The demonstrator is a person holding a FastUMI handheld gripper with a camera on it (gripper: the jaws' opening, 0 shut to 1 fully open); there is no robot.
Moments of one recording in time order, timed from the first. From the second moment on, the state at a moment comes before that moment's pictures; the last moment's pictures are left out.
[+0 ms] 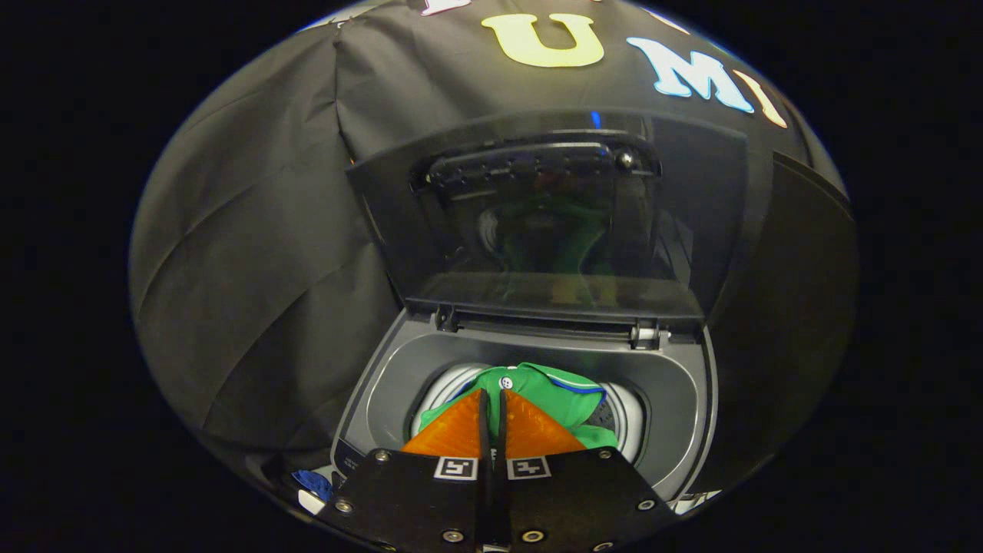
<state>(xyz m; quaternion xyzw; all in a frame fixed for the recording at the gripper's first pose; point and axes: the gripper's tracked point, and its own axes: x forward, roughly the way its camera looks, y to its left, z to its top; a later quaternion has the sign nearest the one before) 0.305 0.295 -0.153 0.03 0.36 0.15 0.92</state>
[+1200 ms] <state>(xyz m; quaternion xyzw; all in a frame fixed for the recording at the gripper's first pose) 0.324 0.275 -0.089 0.01 0.21 0.11 0.97</state>
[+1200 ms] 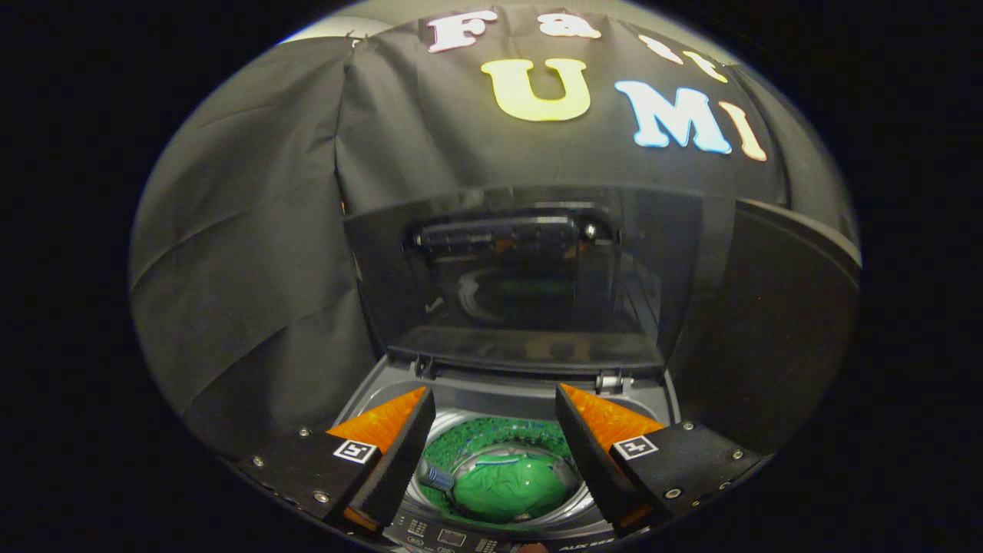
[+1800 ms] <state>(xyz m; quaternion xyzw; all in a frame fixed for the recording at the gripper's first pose) 0.353 0.272 0.006 -0.02 0.06 0.09 0.99</state>
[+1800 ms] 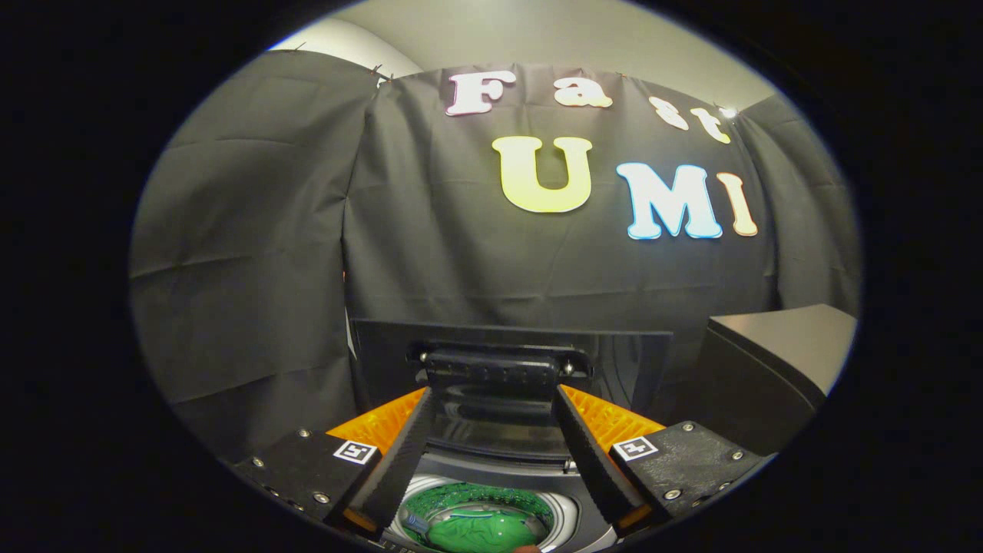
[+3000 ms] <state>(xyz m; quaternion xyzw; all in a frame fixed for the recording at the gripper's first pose) 0.489 0.281 0.041 0.02 0.16 0.03 0.99</state>
